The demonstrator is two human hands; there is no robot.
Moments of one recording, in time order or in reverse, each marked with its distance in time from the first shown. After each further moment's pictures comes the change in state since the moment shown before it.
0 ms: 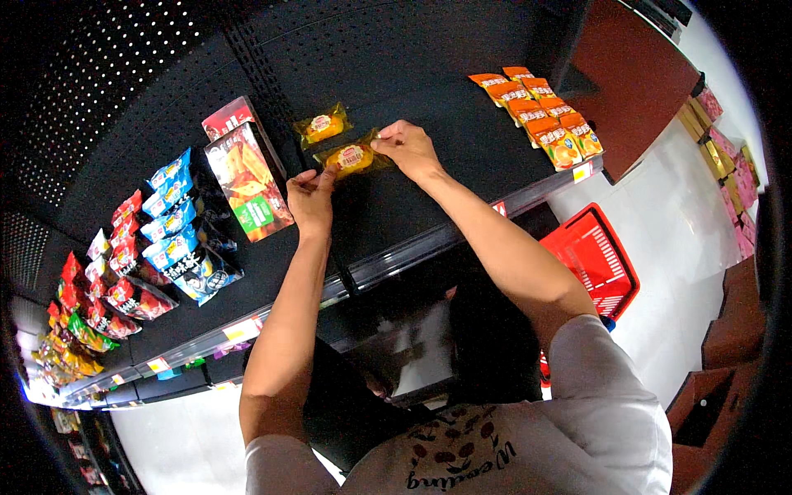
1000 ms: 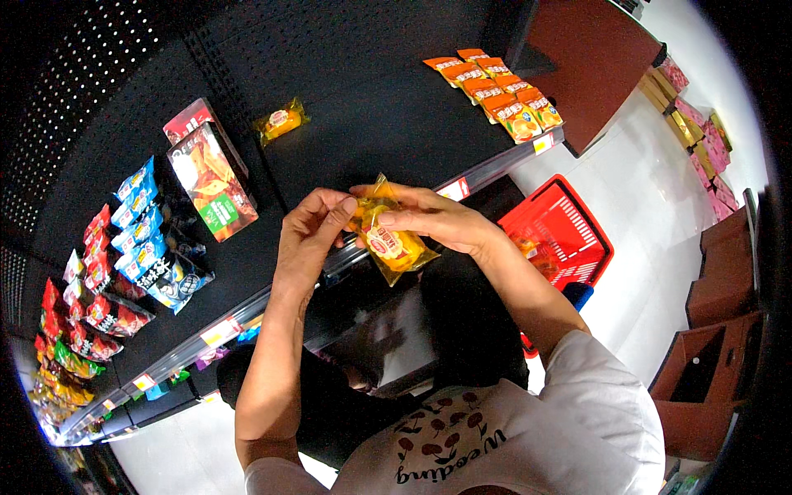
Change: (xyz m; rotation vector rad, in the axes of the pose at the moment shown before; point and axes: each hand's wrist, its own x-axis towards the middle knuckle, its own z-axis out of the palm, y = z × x) left_hand -0.105 0.078 -0.028 -0.113 -0.768 -0.031; right_hand -0.158 -0.054 -0.084 0.736 -0.677 0.201
